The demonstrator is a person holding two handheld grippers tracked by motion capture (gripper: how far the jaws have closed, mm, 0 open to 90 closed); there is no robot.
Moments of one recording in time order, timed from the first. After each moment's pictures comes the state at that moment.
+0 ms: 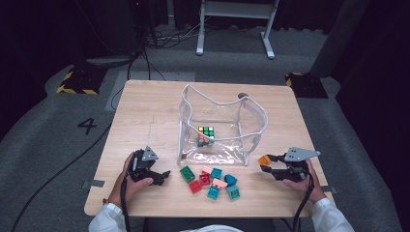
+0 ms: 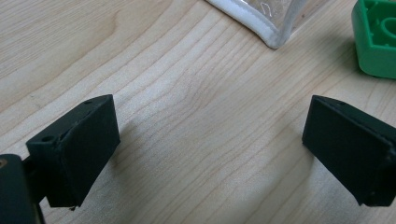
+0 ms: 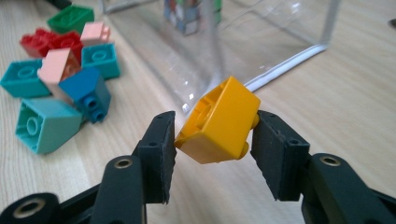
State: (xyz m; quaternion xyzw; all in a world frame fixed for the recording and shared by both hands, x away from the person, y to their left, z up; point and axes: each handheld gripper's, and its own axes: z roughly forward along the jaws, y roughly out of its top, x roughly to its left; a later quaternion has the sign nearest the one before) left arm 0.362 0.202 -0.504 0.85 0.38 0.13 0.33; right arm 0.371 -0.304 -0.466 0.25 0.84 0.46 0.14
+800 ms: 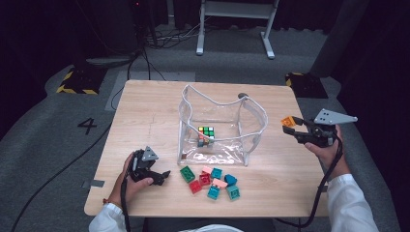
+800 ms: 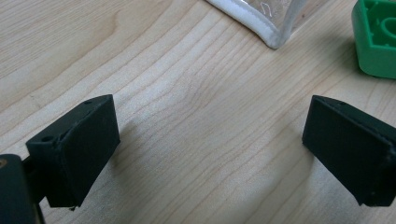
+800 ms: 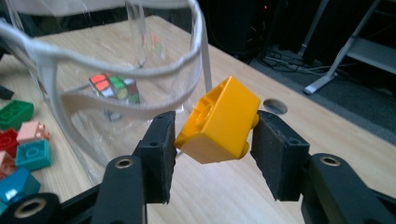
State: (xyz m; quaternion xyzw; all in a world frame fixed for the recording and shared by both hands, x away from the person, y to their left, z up) left arm 0.362 0.202 -0.504 0.85 0.38 0.13 0.33; right arm 0.420 -0.346 -0.359 0.27 0.80 0.49 0.23
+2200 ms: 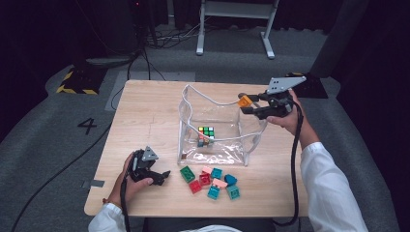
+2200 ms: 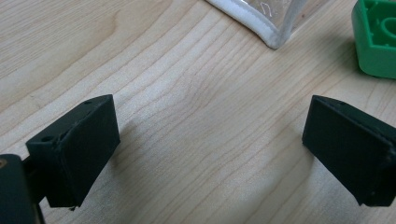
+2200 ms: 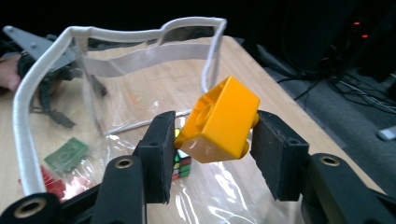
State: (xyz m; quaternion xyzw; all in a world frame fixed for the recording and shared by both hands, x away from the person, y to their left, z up) left arm 0.362 0.201 -0.504 0.85 0.38 0.13 0.33; right arm 0.479 -0.218 -0.301 0.13 0.86 0.47 0.15
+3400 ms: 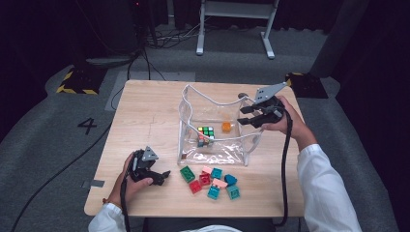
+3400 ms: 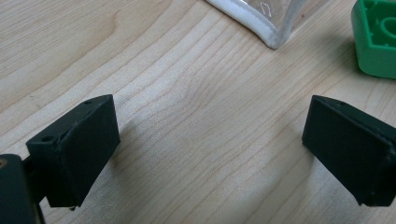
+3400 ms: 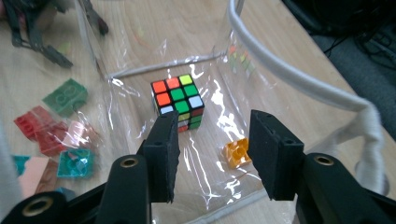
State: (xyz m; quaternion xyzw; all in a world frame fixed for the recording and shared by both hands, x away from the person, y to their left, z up) left arm 0.362 0.201 -0.504 0.85 0.38 0.13 0.33; right arm 0.485 -0.206 -0.327 0.11 0.91 0.38 0.12
